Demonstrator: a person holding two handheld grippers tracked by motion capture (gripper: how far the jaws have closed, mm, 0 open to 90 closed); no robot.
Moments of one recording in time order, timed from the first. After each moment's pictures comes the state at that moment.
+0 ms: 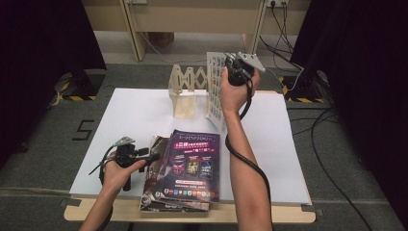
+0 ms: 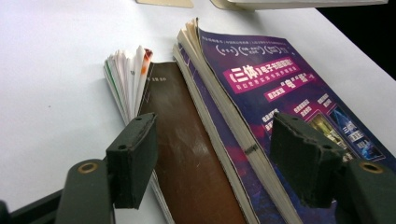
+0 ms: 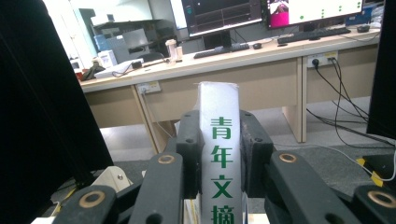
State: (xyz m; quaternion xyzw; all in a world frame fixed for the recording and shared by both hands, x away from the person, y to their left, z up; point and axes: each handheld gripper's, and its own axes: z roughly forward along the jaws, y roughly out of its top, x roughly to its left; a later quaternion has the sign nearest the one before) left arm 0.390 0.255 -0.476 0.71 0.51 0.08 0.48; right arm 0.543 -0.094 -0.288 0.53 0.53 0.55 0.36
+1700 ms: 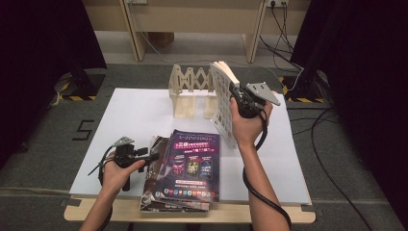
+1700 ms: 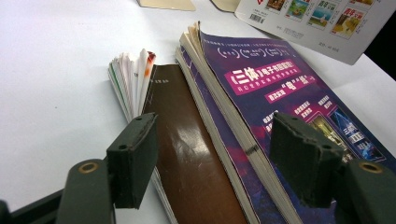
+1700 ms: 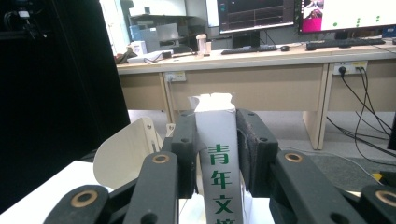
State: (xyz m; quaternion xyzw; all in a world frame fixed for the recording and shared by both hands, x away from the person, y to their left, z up) left arm 0.388 0.256 -0.472 0.71 0.51 0.09 0.48; right arm 0.455 -0.123 -0.313 0.47 0.58 0.56 0.36
